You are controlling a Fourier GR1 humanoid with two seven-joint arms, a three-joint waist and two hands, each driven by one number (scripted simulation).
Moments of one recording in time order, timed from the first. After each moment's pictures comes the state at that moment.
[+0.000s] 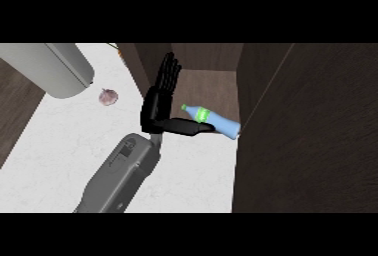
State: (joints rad) left arm -0.61 0.00 -0.31 -0.99 0.43 0.25 -0.51; right arm 0.63 -0.09 0.35 -2.15 -0.21 0.15 -0.21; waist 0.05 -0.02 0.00
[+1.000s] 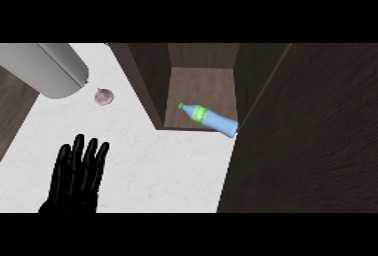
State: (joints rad) left arm 0.25 0.30 -0.50 -2.08 0.41 0.34 -0.37; right arm 0.61 -0.27 0.51 -2.25 -0.02 0.25 -0.13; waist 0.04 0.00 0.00
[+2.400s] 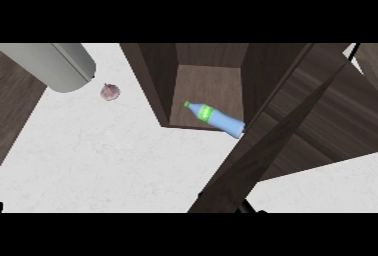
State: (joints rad) left arm 0.79 0.53 -0.13 -2.30 0.68 -0.05 -0.55; right arm 0.27 -0.08 0.60 -2.22 0.04 0.20 0.30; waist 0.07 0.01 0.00
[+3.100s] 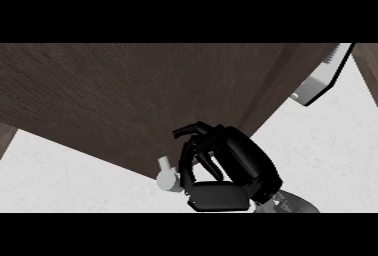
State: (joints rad) left arm 0.94 0.55 0.09 -2.28 0.86 -0.27 -0.60; right arm -0.31 -0.03 0.47 -1.86 -0.31 -0.06 0.47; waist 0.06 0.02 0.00
